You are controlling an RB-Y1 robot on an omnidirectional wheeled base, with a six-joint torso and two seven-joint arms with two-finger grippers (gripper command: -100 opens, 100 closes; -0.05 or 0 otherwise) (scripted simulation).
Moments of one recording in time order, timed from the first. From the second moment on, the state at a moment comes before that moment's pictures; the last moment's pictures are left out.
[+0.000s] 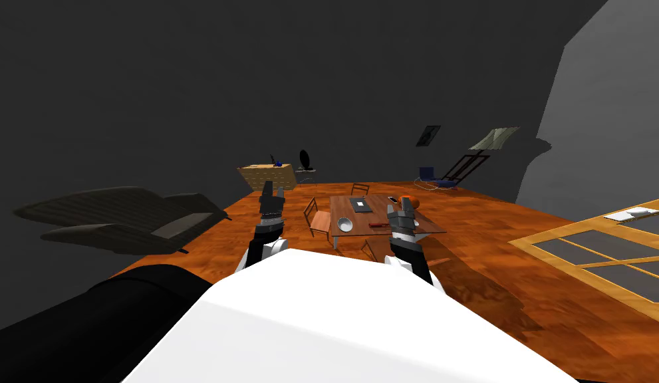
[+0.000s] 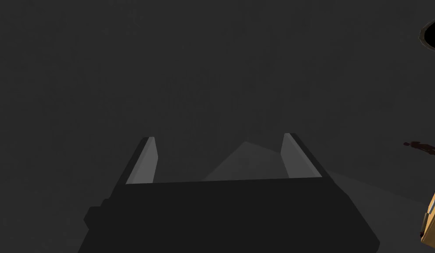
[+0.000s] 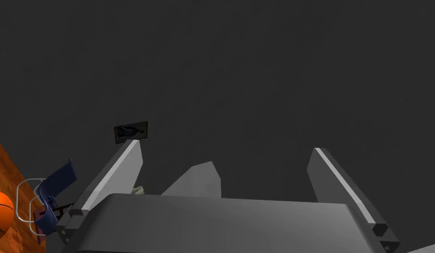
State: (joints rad) left arm 0.54 0.03 0.05 -2.39 0.04 -0.50 -0.16; right arm 0.53 0.01 -0.03 -2.22 0.05 -0.40 -0.03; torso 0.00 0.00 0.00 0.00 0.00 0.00
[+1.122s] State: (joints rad) left arm 0.54 0.03 0.05 -2.39 0.04 -0.50 -0.16; right arm 0.49 -0.30 0.06 -2.00 0.21 -0.37 0.05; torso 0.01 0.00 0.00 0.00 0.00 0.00
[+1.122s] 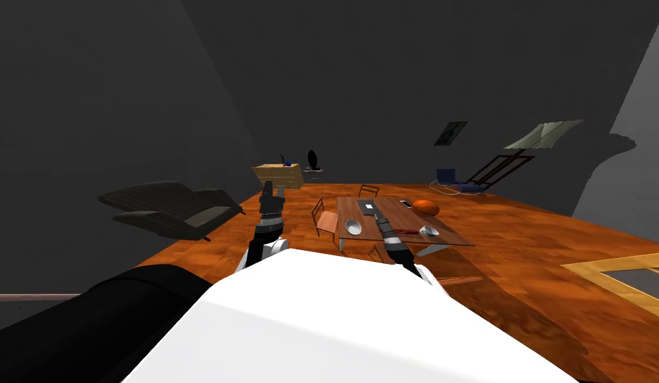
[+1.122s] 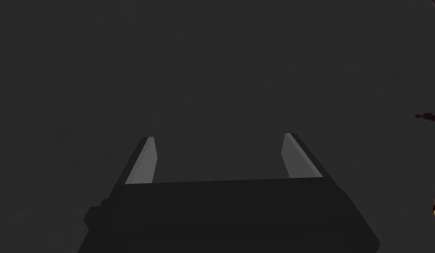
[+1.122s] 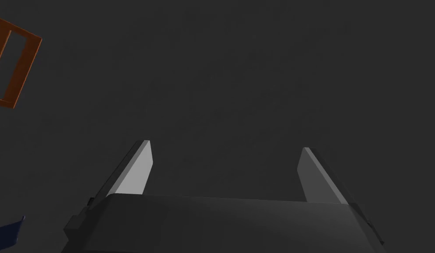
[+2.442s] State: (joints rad) left arm 0.54 0.03 0.05 -2.39 0.04 -0.50 -0.16; right arm 0.43 -0.56 0.23 -1.60 0.52 -0.31 0.21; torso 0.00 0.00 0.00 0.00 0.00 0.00
